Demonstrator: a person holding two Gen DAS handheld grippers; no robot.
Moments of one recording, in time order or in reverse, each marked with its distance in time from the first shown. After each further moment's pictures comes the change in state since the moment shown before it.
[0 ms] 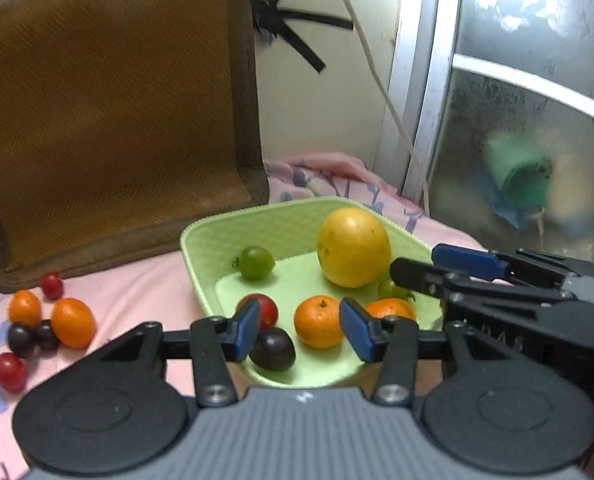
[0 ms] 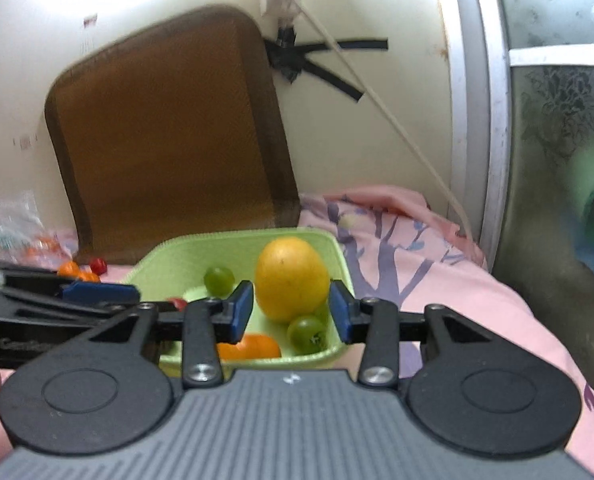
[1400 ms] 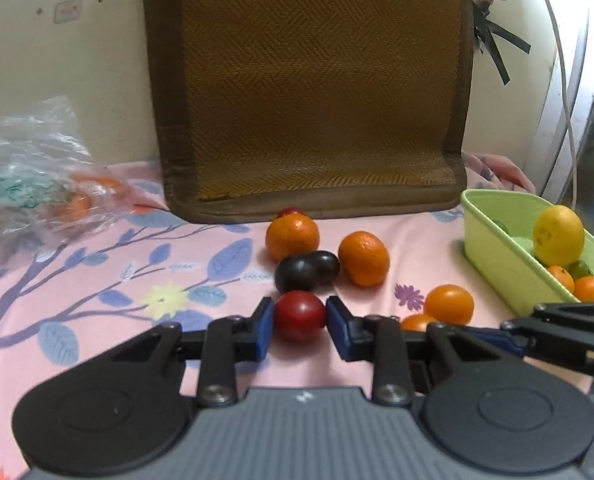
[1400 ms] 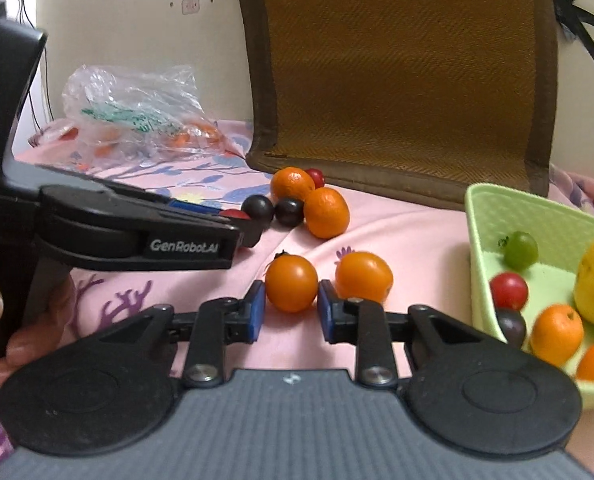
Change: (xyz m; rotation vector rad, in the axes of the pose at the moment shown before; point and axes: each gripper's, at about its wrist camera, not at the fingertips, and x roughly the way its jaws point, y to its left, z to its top) left arm -0.034 0.157 -0.043 -0.178 0.048 0.232; right arm 0.049 0.179 -0.031 -0.256 0.269 0.314
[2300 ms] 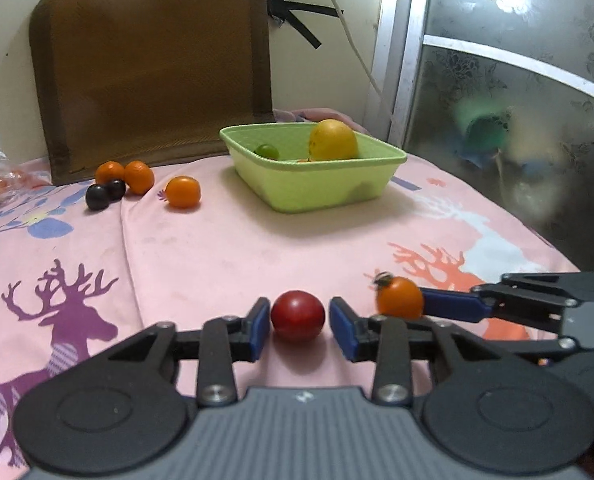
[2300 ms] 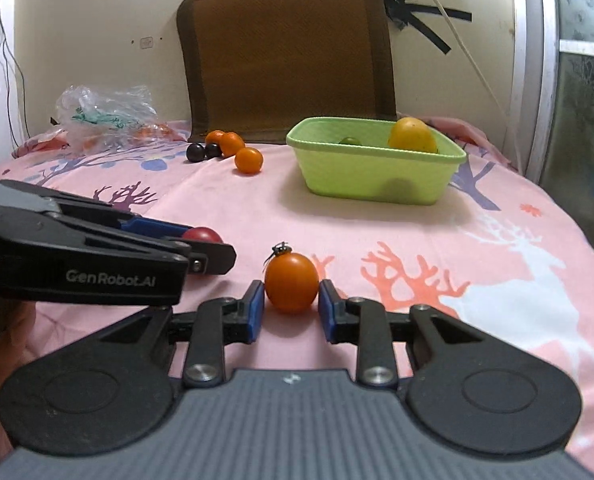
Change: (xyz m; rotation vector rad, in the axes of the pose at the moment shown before) left arm -0.105 -0.140 -0.104 0.172 -0.017 -0.201; right arm -0.148 -0.024 -0.118 0.102 -0.088 -0.184
